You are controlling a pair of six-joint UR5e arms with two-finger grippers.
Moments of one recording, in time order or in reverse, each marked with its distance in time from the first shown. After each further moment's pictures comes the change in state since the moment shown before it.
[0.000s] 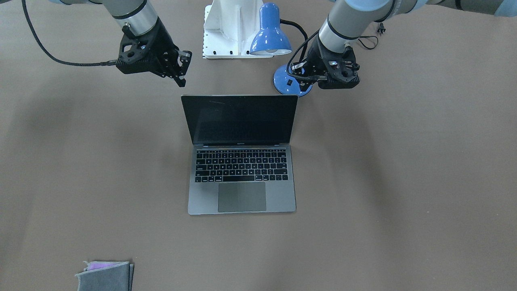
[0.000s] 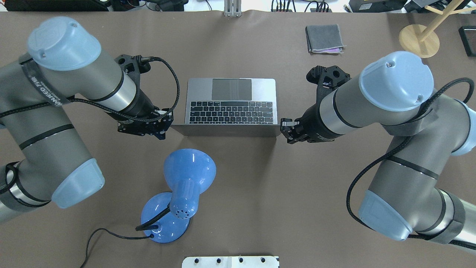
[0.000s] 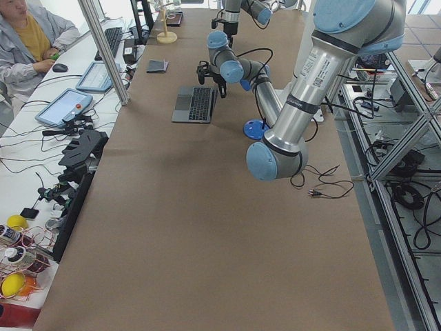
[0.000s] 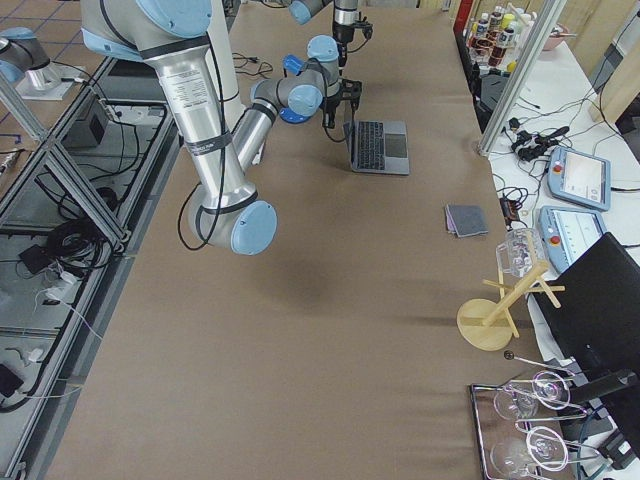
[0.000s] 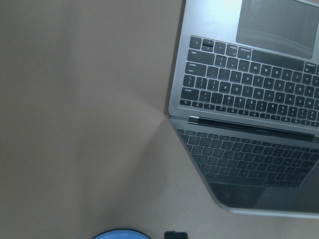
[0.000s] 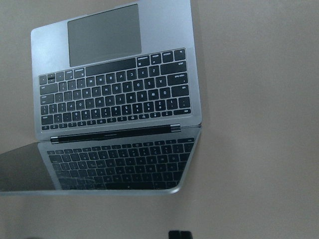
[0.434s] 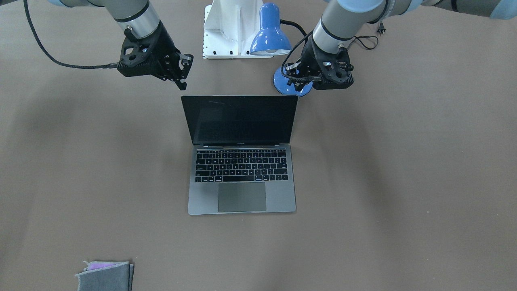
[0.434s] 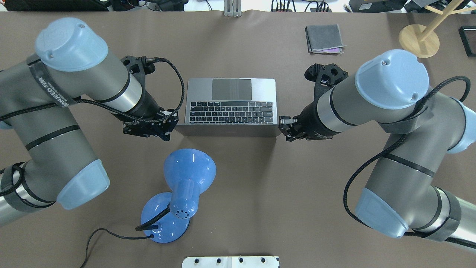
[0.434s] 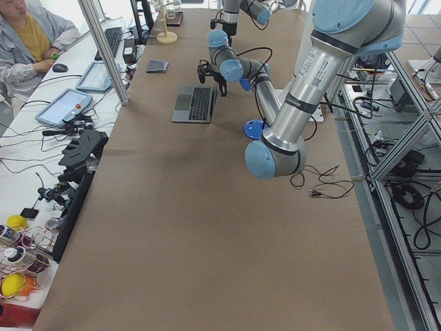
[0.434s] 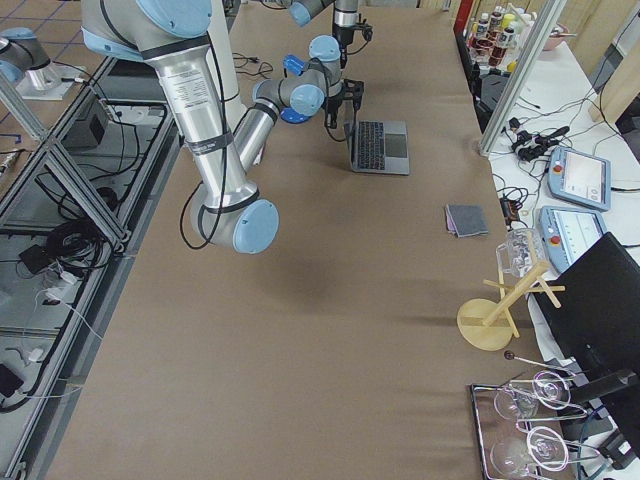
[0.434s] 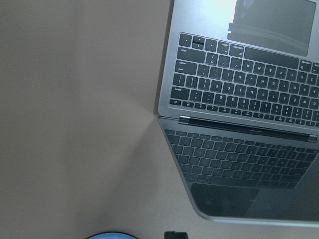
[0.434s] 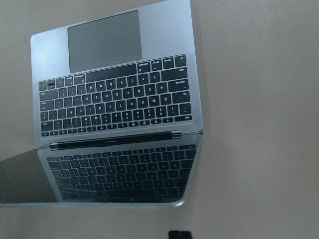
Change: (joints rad) left arm 0.013 -0.013 0.009 -0.003 0.000 -0.032; right arm 0.005 0.016 -0.018 -0.001 -0.010 0.000
